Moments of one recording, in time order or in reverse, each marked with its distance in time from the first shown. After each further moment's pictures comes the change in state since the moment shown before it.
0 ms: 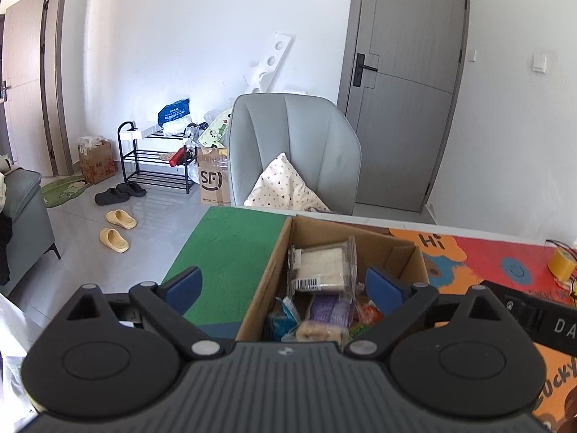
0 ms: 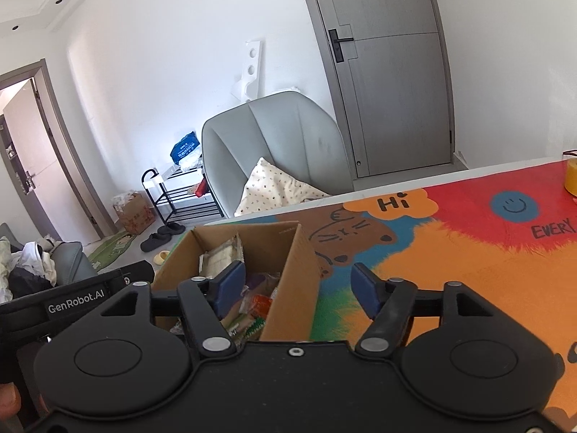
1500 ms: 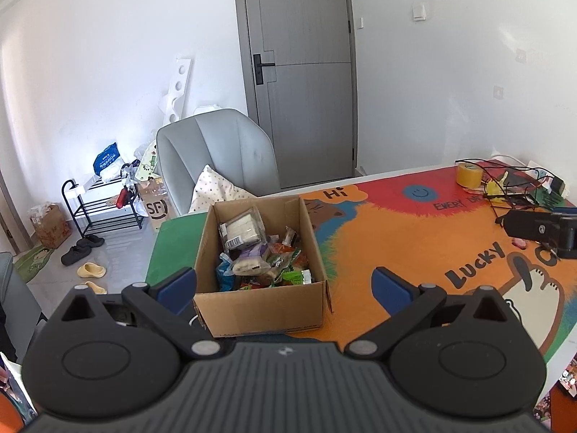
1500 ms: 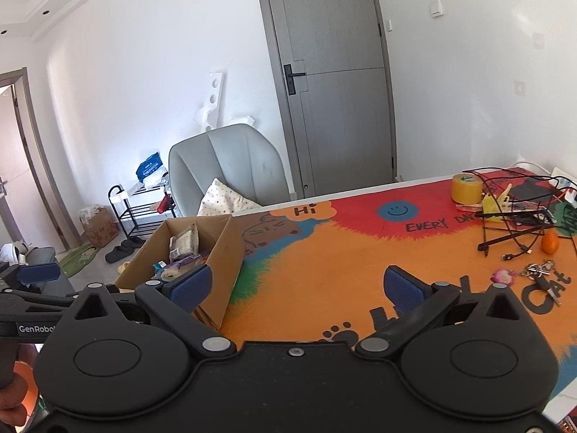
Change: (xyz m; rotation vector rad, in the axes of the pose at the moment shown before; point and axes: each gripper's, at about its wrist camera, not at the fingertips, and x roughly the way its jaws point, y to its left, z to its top) left arm -0.142 -0.036 -0.039 0.314 -0.003 -0.189; right arm -0.177 -0.041 -0.039 -0.016 -0.097 -0.157
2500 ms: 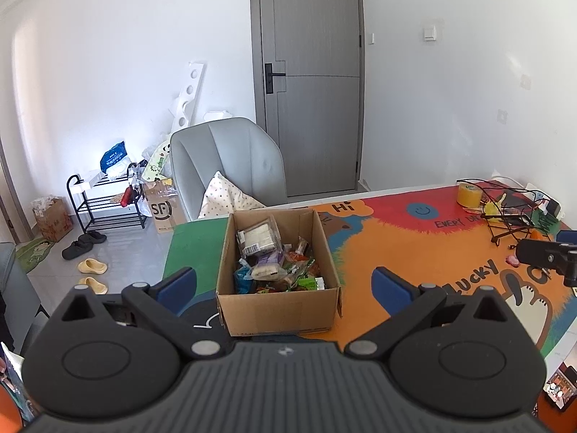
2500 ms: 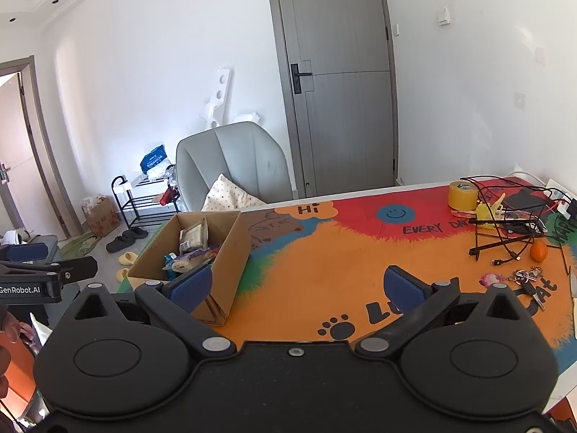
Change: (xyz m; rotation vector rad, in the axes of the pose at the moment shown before) left arm -0.028 0.025 0.004 -0.052 -0.031 0.004; right arm -0.024 0.007 0.005 -0.042 0.015 0.000
